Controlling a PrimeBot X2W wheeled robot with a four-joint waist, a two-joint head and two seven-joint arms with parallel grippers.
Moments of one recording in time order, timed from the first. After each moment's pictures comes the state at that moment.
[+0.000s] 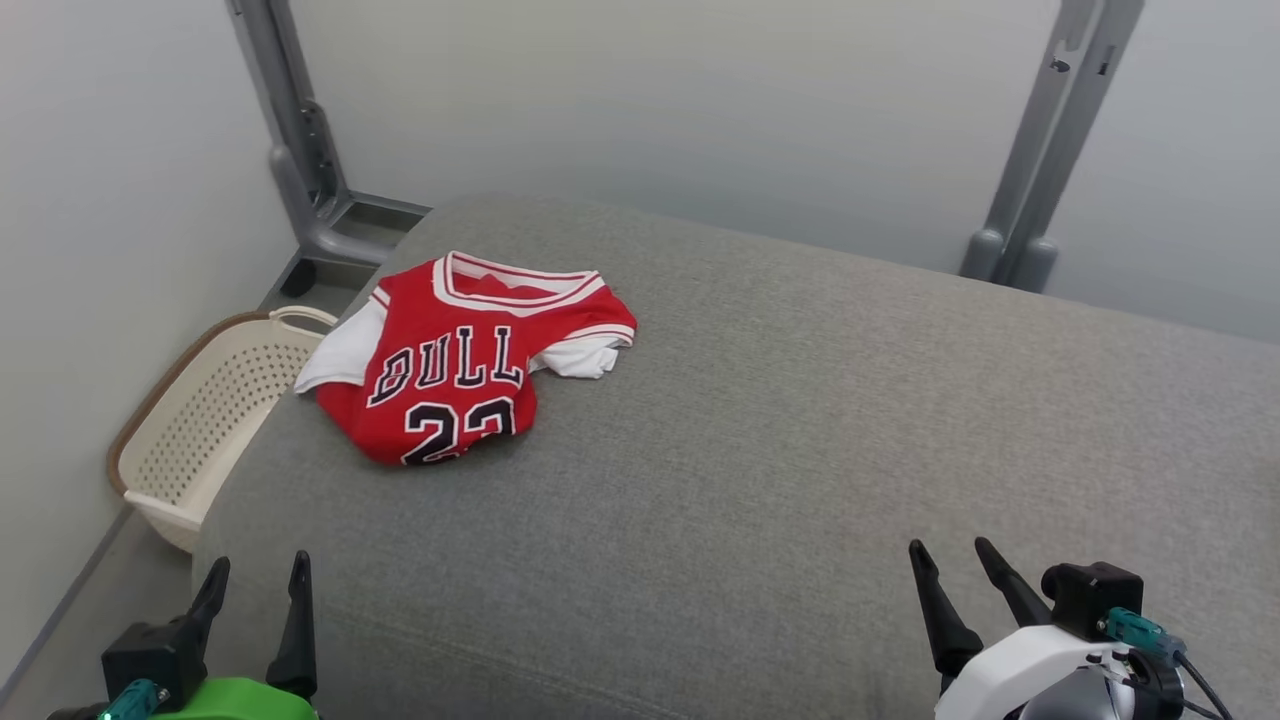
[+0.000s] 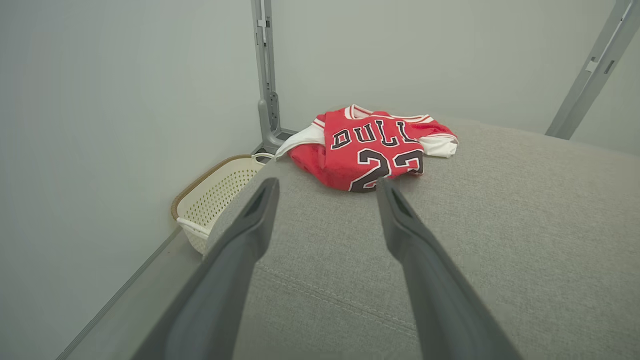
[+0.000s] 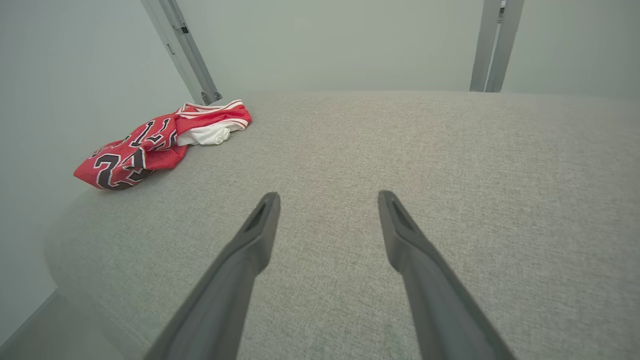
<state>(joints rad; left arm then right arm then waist) 0.03 0.44 -0.34 0.19 -0.58 0.17 -0.21 0.03 -0.05 0.07 0.26 0.28 0.13 -0.08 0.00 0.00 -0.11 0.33</state>
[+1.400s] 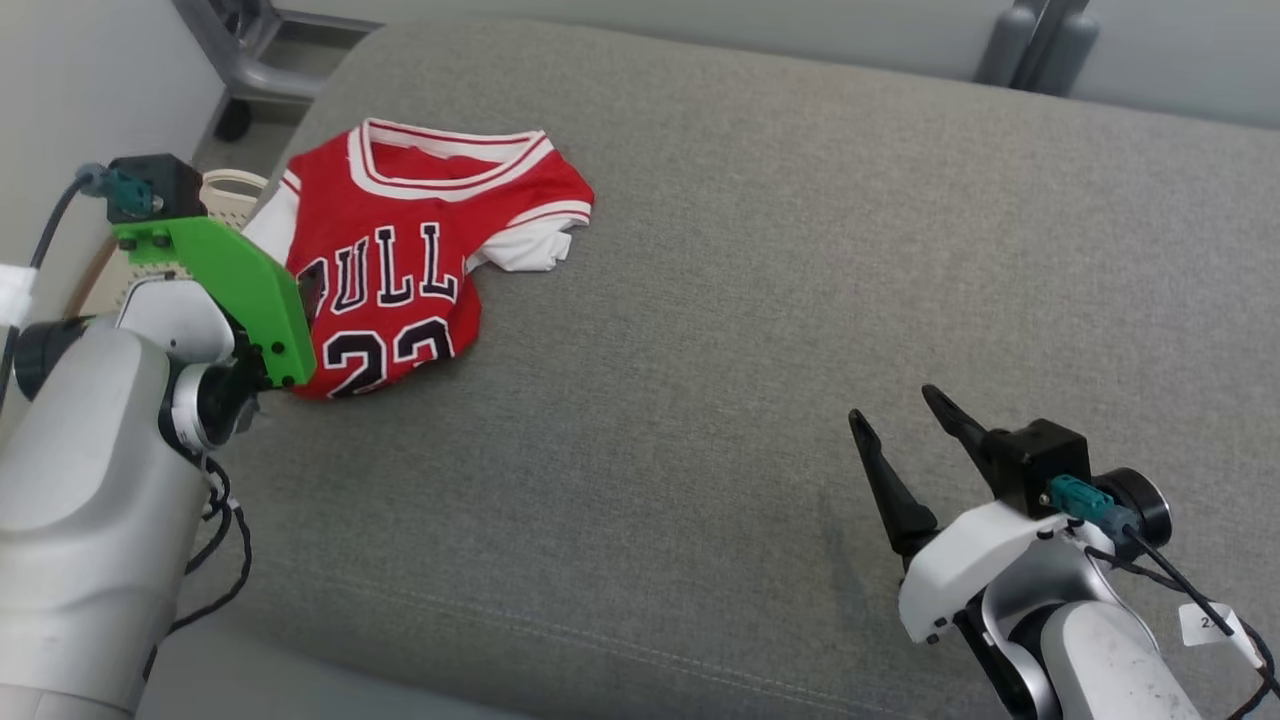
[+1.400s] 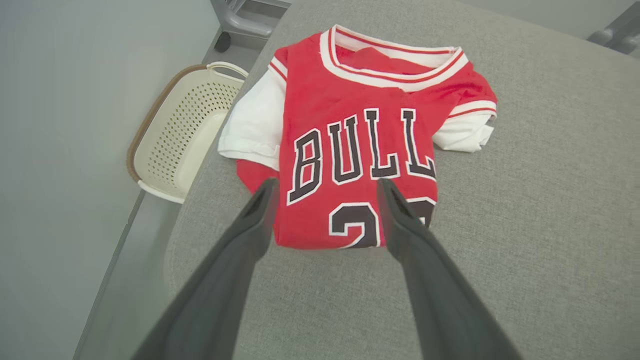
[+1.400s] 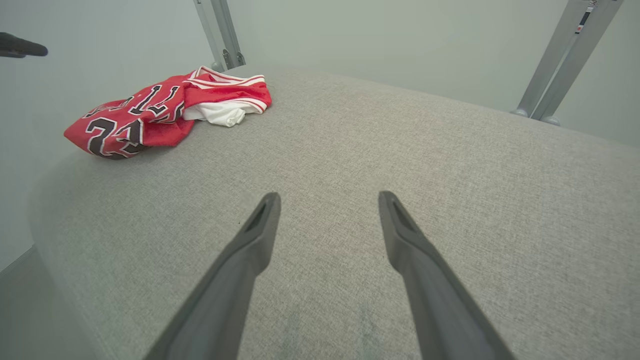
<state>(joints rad) -0.76 0.38 -0.46 0.59 -0.70 0.09 0.54 -0.10 -0.08 0.16 0.01 0.10 0.13 0.11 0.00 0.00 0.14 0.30</state>
